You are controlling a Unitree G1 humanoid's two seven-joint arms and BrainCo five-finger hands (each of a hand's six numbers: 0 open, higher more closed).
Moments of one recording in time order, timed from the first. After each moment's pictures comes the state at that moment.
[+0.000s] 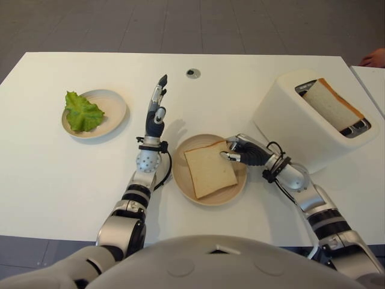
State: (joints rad) left arm -0.31 -0.01 -0.04 0.72 0.19 -0.92 0.15; right arm 0.00 -0.56 0.23 0.16 -0.28 -0.54 0.30
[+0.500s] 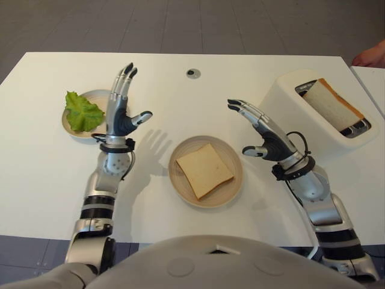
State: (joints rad) left arm -0.13 0.28 0.13 0.22 0.71 -0.59 0.41; right arm 0.16 -0.50 0.05 -0.30 -0.34 -0.46 0.16
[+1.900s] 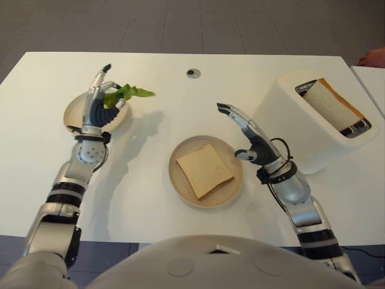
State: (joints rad) left arm -0.21 0.53 -0.12 0.39 0.27 -0.61 0.33; right arm 0.14 -0.37 0.10 -0.21 -0.29 -0.54 0.13
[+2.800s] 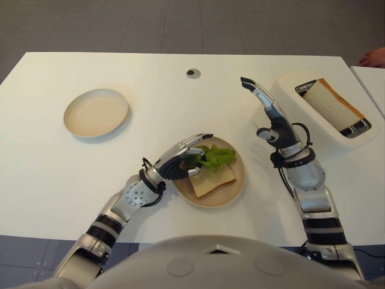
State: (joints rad) left arm 0.01 0.35 -0.42 0.21 0.40 -0.79 -0.08; right arm 0.04 -0.38 -0.01 -0.17 -0.24 -0.54 0.14
